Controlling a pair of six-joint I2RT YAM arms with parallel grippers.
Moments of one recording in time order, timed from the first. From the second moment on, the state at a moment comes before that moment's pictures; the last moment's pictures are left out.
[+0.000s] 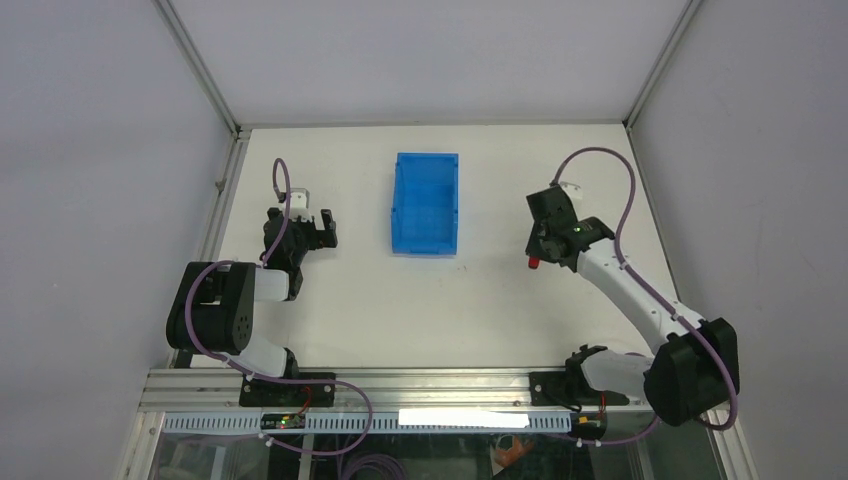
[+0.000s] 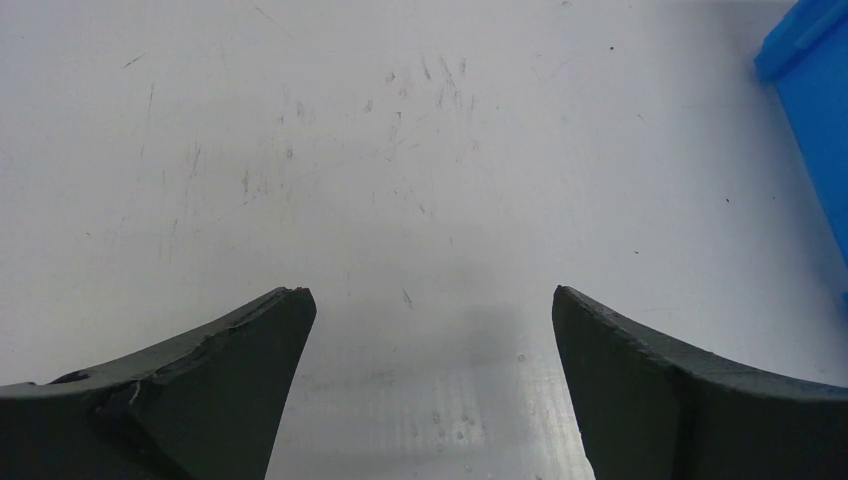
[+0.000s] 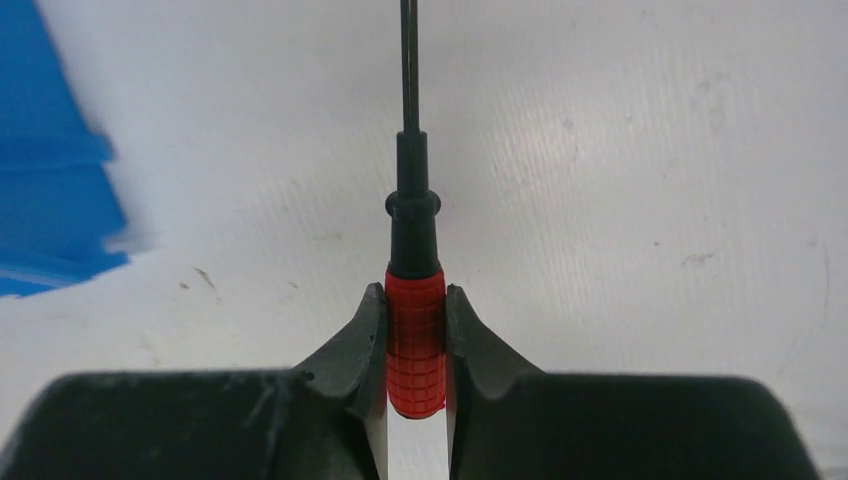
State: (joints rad) left arm -0.03 1.54 0.38 0.84 -0.01 -0.03; right arm 0.43 1.21 0.87 -0.73 0.34 0.61
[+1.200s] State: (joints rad) left arm -0.03 1.54 0.38 0.84 -0.01 -0.03; right arm 0.79 2.10 1.85 -0.78 0.30 0.52
